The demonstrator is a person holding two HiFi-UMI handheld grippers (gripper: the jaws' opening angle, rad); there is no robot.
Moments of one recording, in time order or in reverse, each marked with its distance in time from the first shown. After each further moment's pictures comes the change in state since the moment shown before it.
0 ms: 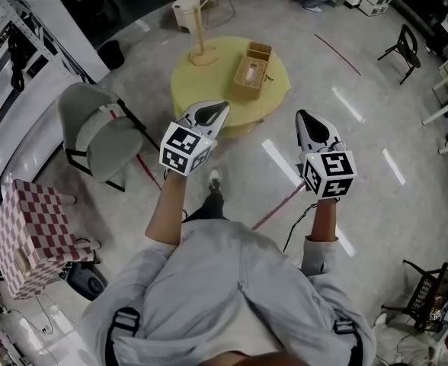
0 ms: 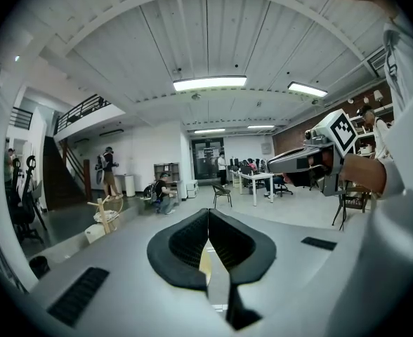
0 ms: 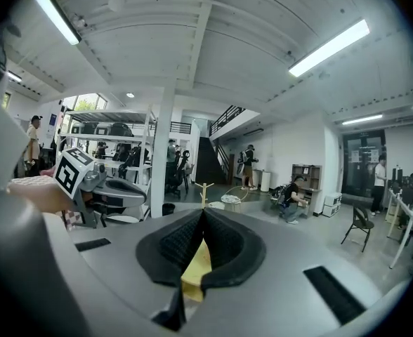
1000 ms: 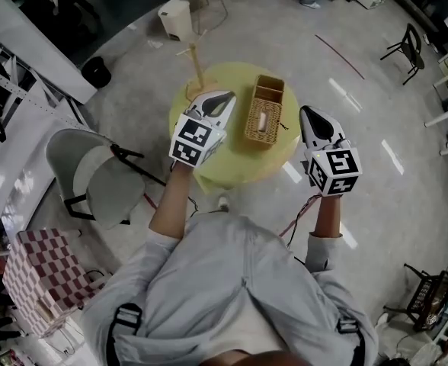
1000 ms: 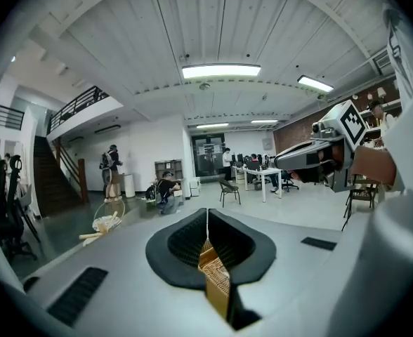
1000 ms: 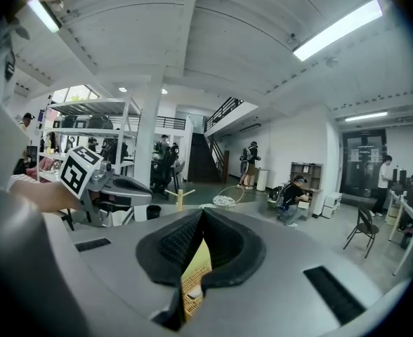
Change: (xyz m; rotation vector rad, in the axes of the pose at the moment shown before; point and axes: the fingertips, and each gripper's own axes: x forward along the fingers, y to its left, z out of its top) left arm 0.189 0.248 0.011 0.034 0.030 -0.029; right arm 0.274 -0.096 0.035 0.003 0.032 -0.042
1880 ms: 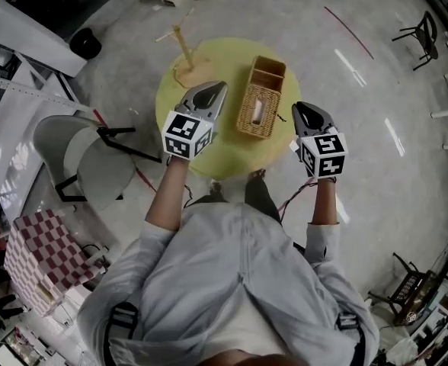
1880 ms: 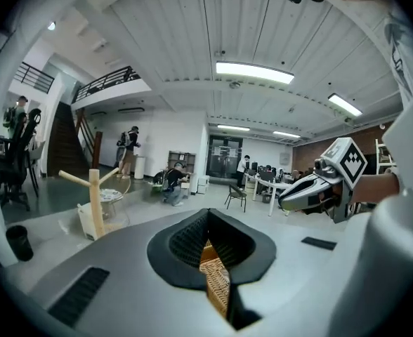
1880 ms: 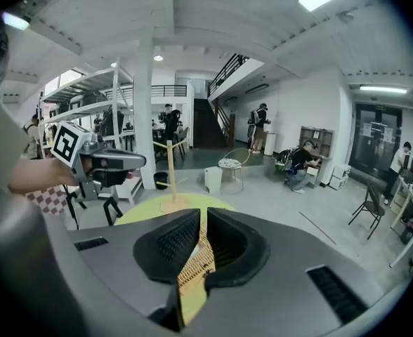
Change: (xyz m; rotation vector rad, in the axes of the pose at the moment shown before) left arm 0.078 0.038 -0.070 -0.250 -0.003 0.066; right arm 0.089 -0.058 -0.125 0.040 0.302 0.095
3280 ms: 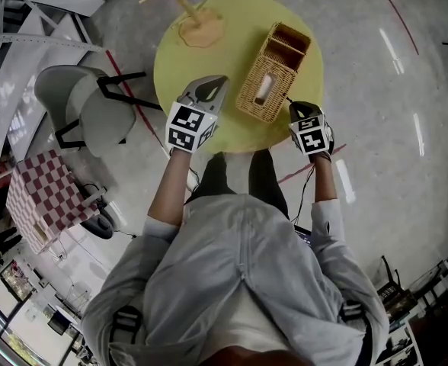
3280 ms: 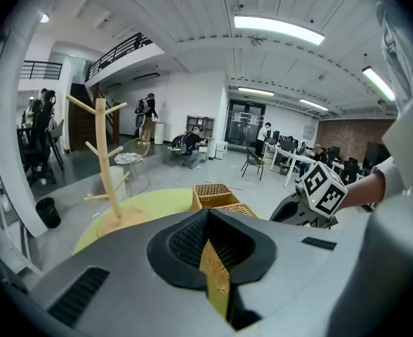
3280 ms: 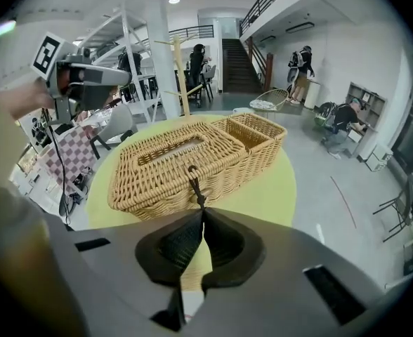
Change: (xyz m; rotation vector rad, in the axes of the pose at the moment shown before) left arm 0.034 -0.002 -0.121 -0.071 0.302 0.163; right arm 0.115 -0.017 -0.221 -0.118 0.448 0.274
